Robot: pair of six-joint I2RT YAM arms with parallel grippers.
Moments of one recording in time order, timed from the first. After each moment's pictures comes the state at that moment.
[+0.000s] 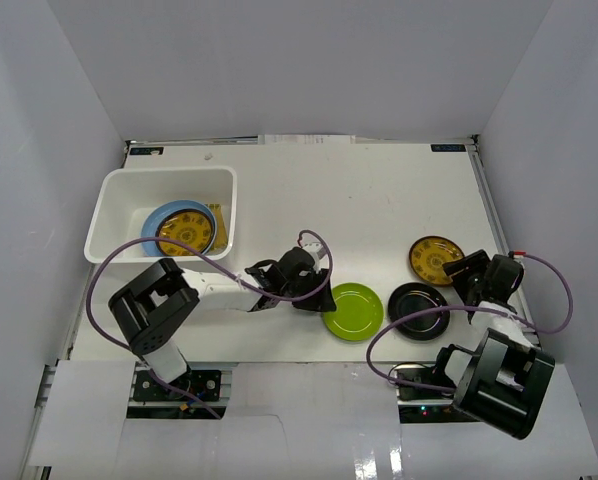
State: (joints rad) left arm -0.95 1.65 0.77 0.11 0.16 -0.71; right arm -0.43 1.05 0.27 0.08 -0.22 0.65
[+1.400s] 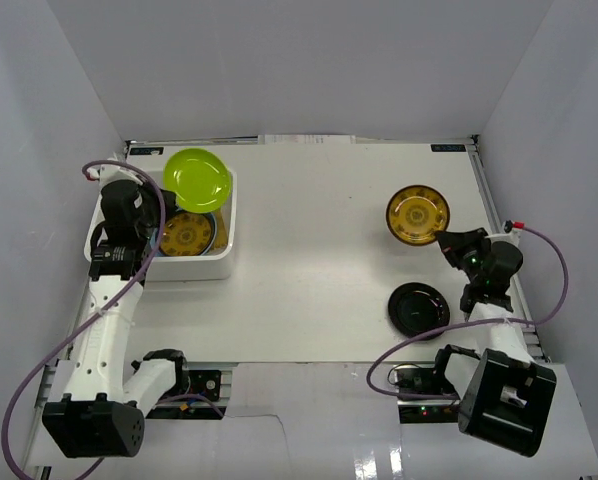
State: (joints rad) left arm -0.01 0.98 1.04 -0.35 -0.02 -0.61; right arm -0.34 0.99 0.27 0.44 -0.43 0.84
